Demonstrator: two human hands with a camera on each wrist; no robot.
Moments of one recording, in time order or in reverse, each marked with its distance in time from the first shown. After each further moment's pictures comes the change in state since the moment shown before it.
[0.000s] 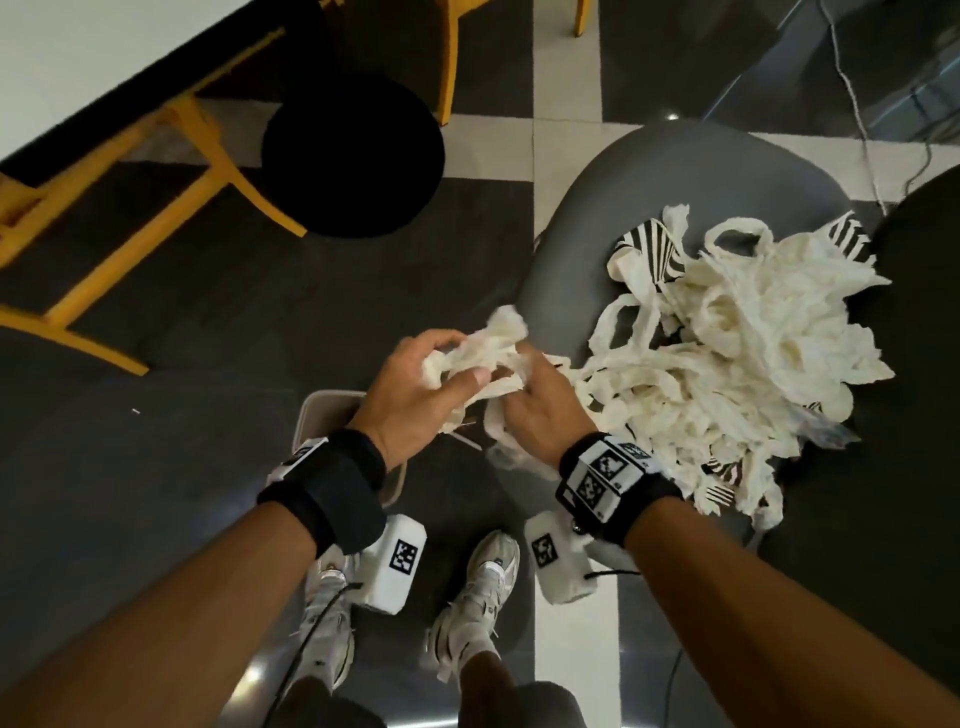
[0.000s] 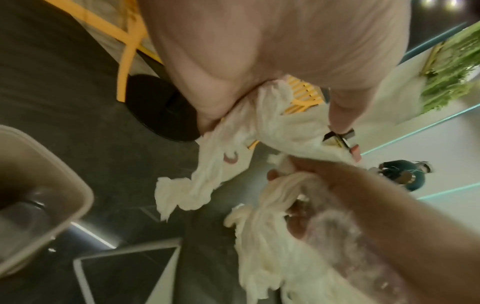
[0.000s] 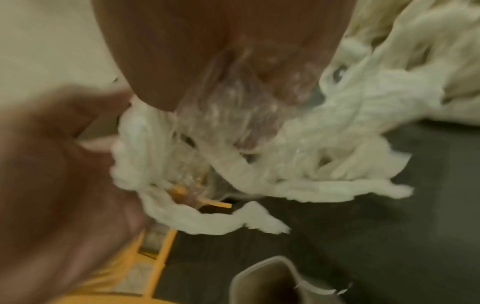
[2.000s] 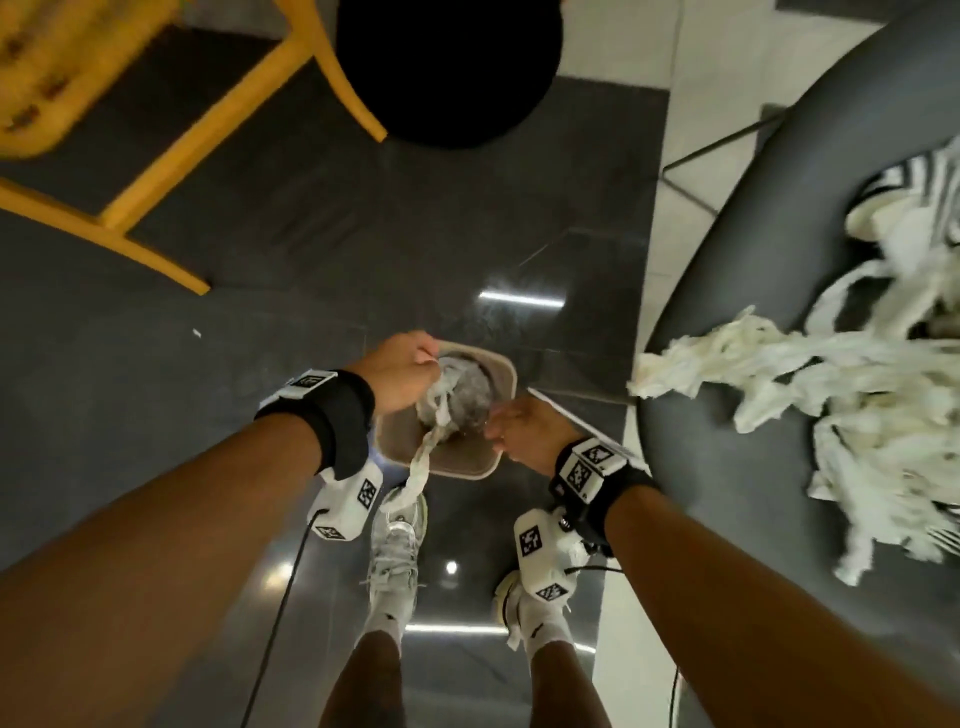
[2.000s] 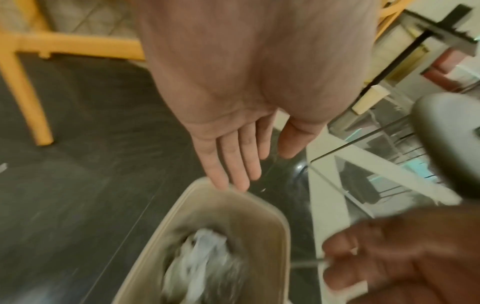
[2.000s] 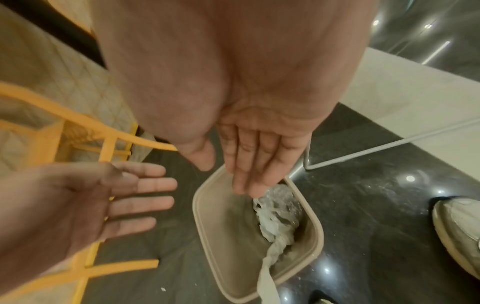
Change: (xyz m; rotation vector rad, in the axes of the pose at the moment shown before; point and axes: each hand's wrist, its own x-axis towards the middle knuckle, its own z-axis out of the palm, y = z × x) left_hand 0.072 -0.185 -0.145 0.415 -0.235 -0.441; right_hand 0.051 0.050 0.202 0.008 -0.489 0.642
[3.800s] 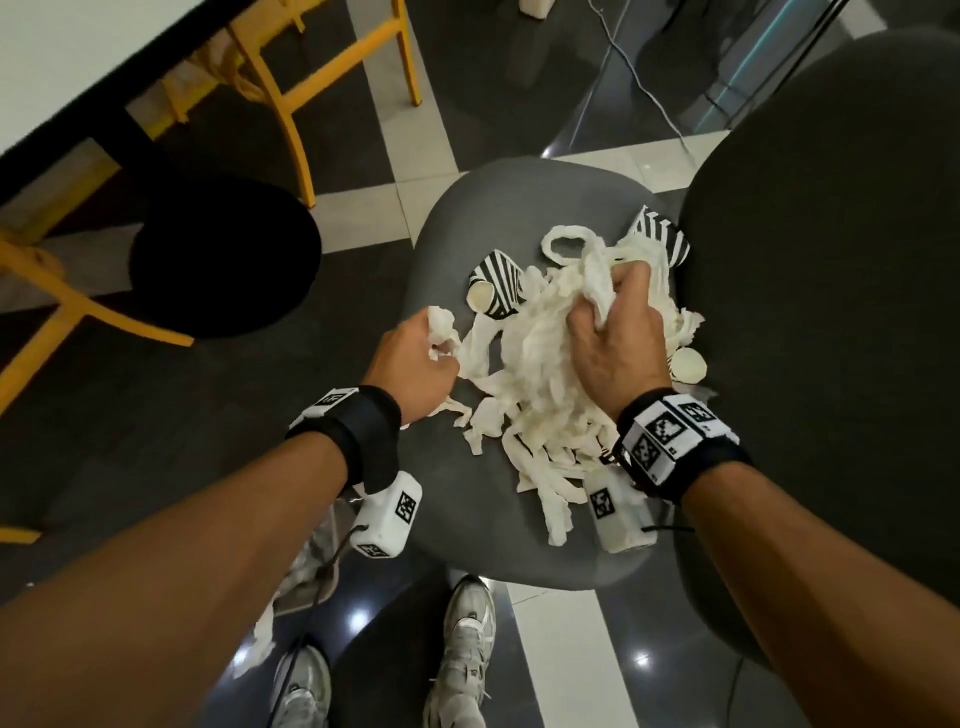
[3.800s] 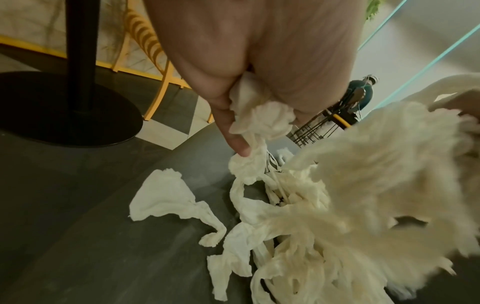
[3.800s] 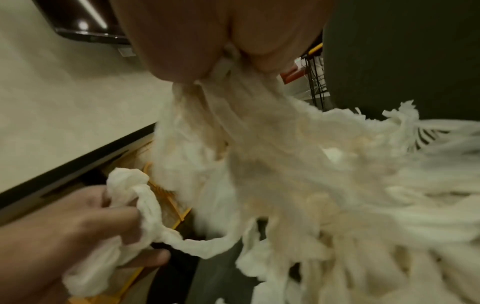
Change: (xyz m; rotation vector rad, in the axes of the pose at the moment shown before) left_hand -0.074 0.331 0.144 0.021 0.249 0.656; right_hand -0.259 0.075 -0.299 0.102 1.198 -0.523
